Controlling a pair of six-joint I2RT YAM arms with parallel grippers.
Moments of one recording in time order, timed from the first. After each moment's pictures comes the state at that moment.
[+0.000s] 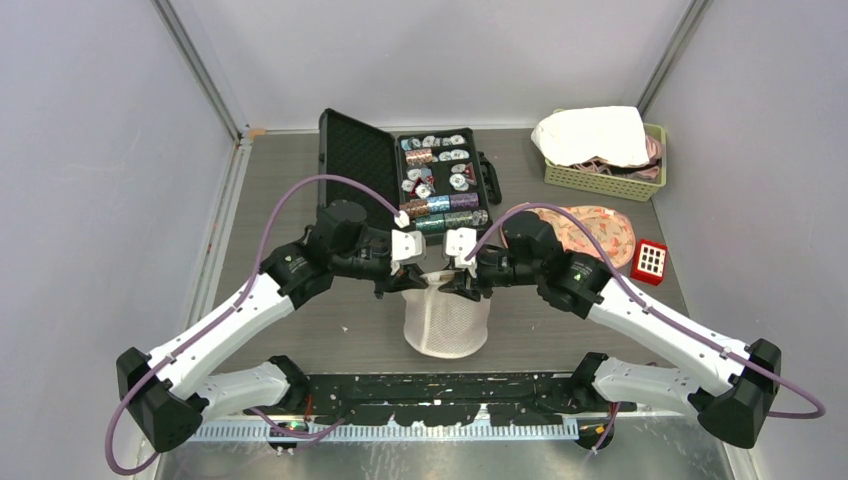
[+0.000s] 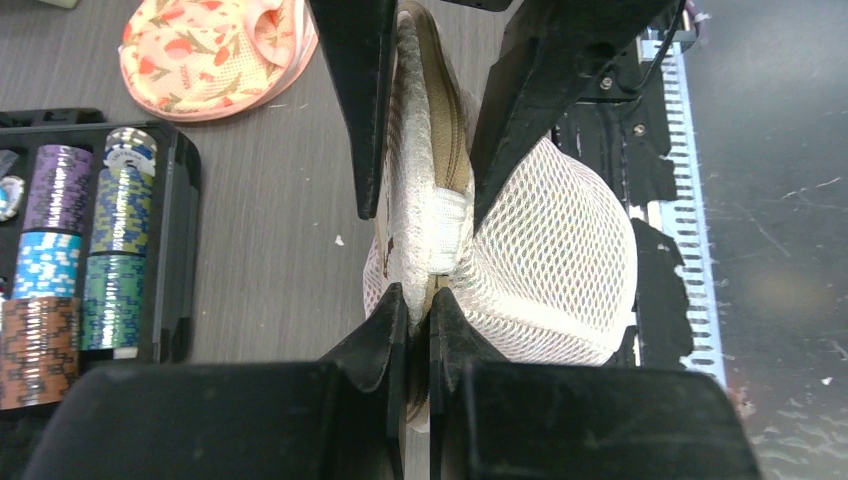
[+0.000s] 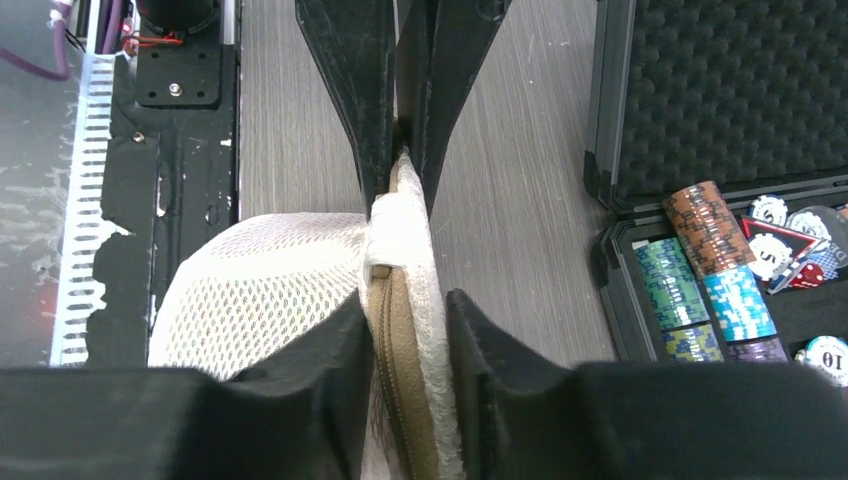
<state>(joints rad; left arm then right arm) -0.74 1.06 1.00 -0.47 0.69 0.41 0.85 1.03 0.94 -0.36 -0.50 -0.42</state>
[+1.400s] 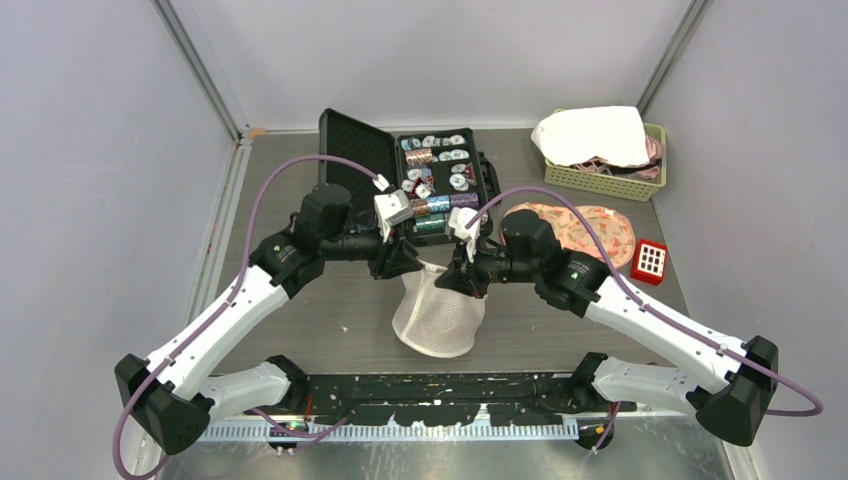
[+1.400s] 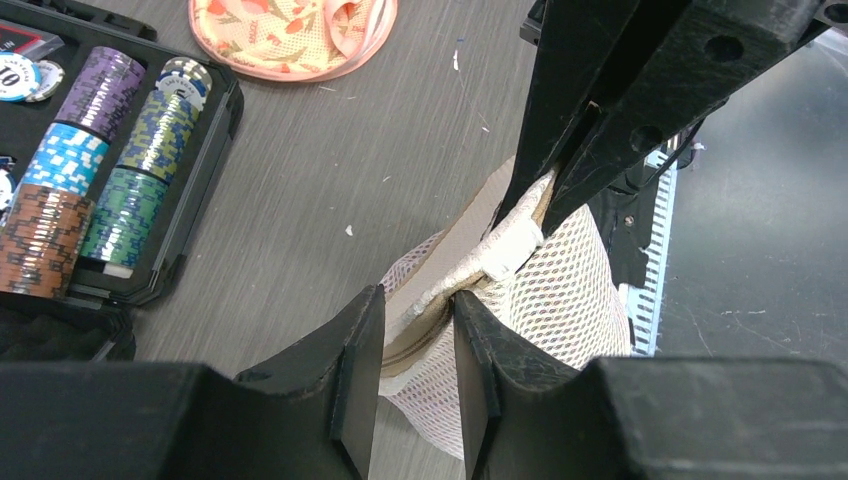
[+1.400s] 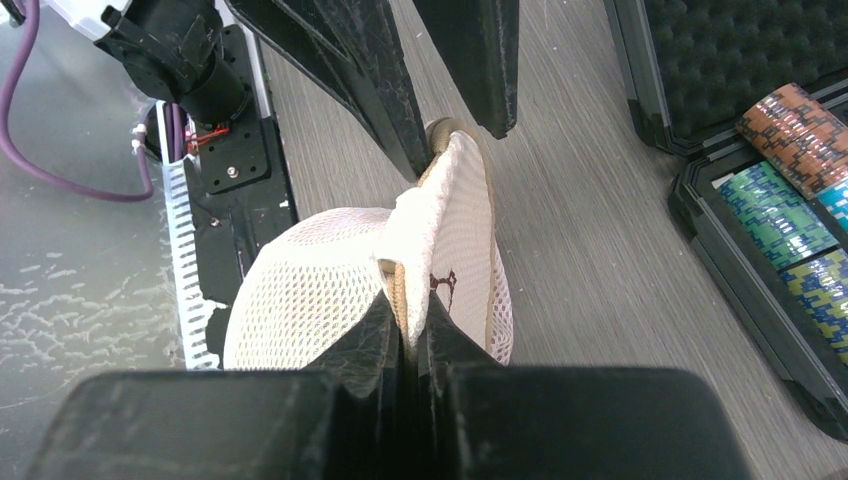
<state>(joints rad) -0.64 1.07 1.06 -0.46 0.64 0.11 0.85 1.05 0.94 -0.31 -0.45 -0.05</state>
